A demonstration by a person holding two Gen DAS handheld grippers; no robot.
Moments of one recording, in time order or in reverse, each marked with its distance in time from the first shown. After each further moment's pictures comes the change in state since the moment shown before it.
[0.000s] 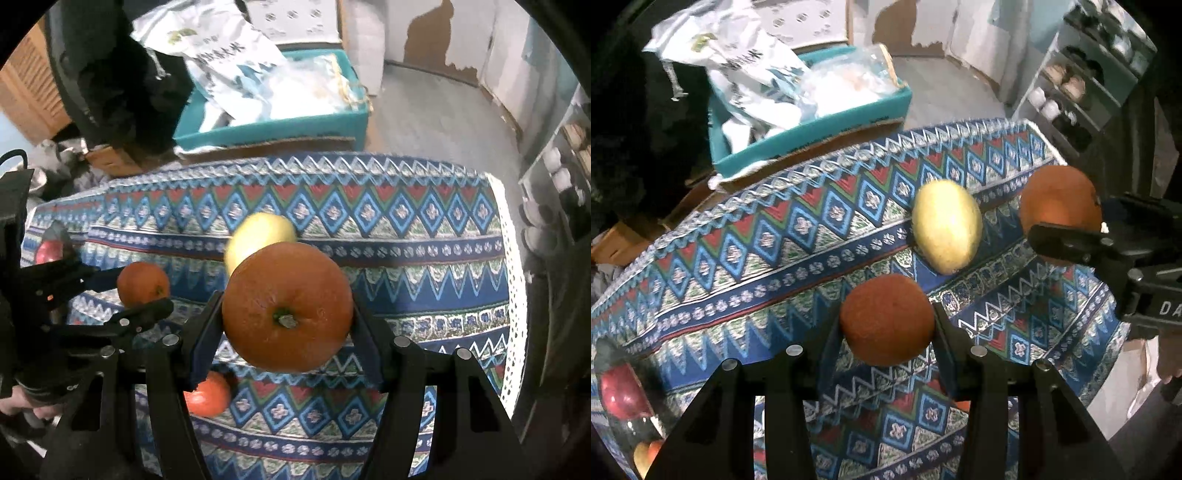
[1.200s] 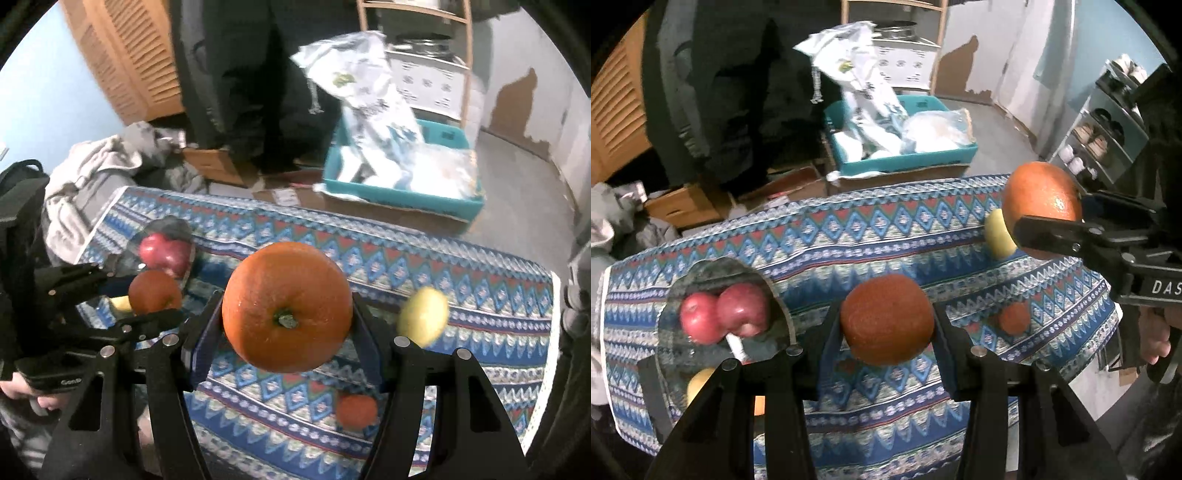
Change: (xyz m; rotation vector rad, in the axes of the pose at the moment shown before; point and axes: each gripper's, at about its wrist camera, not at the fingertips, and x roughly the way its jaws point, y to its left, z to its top) left arm -0.139 0.100 -0.081 -0.167 -0.128 0.090; right arm -0.058 0.156 0.017 -0.236 -0.112 0.221
